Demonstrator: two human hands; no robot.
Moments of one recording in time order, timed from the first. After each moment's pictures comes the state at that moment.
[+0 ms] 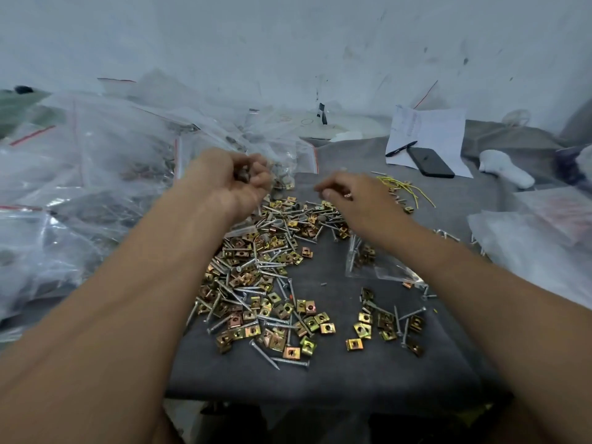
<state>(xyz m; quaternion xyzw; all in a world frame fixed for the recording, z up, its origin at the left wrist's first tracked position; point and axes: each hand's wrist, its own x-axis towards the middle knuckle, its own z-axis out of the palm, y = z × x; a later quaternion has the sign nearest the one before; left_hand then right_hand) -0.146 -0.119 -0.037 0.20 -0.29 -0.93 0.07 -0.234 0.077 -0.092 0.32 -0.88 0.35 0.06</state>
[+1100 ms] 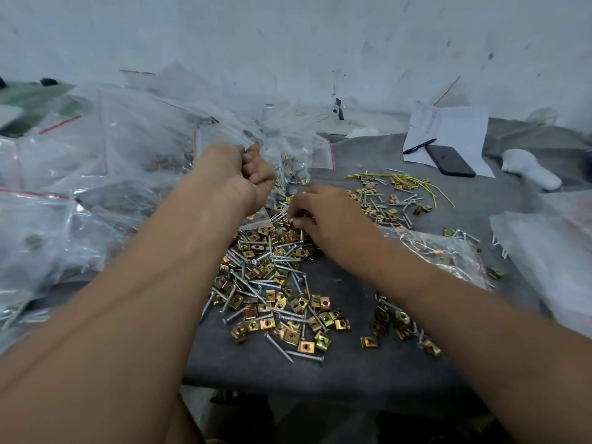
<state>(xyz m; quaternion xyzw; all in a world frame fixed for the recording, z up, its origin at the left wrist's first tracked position) -0.144 -0.129 -0.036 0.22 -0.24 -0.94 0.11 -0.190 0.031 -0.103 0.45 -0.86 0.21 0.12</state>
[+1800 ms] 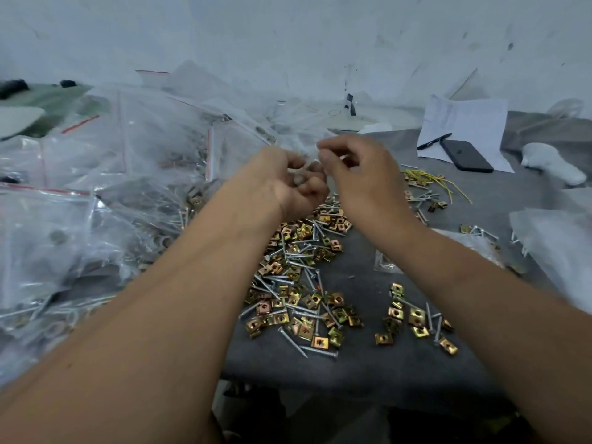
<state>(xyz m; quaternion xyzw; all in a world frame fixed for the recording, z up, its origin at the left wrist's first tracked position) -0.144 -0.097 -0.039 0.22 -0.29 -0.93 -0.04 -0.195 0.028 -0.075 0.29 -0.81 0.48 0.20</state>
